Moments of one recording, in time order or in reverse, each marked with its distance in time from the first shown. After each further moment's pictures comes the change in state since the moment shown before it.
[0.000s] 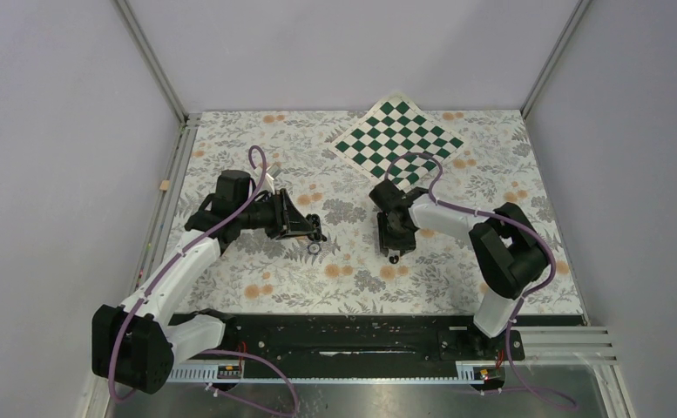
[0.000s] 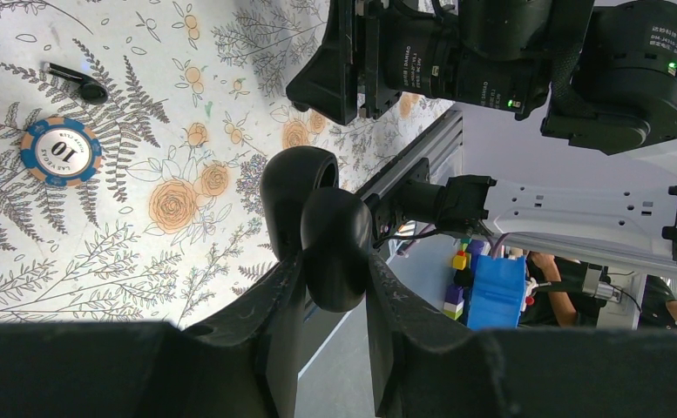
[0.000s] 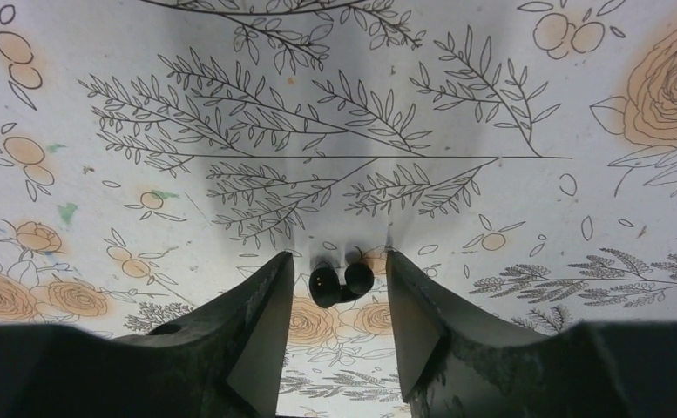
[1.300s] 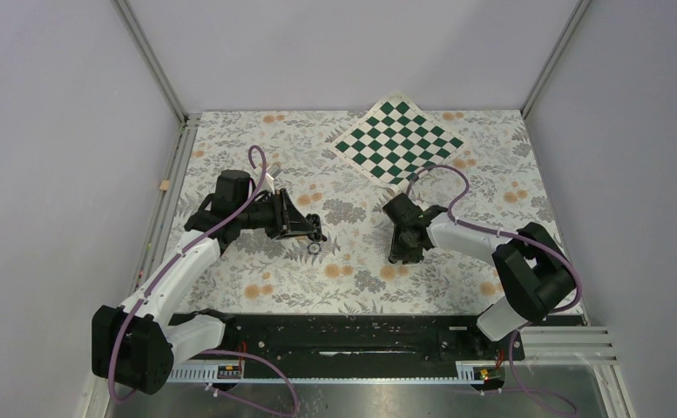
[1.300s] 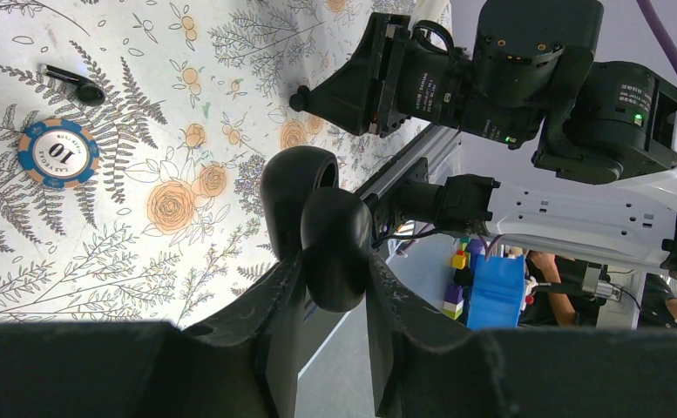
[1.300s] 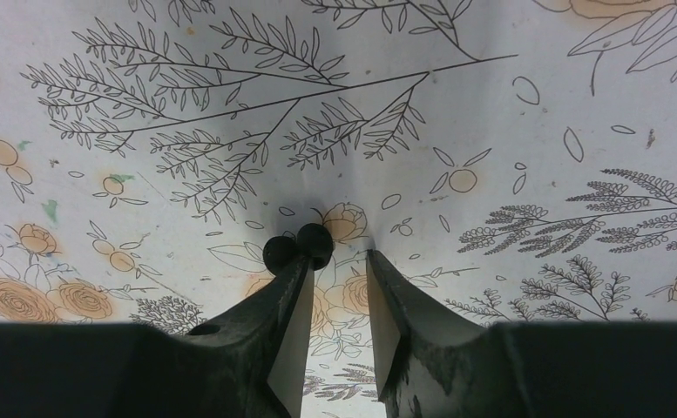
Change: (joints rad) left arm 0.000 -0.003 0.000 0.003 0.004 0.000; right arm 0.000 -0.186 -0.225 0.127 0.034 0.224
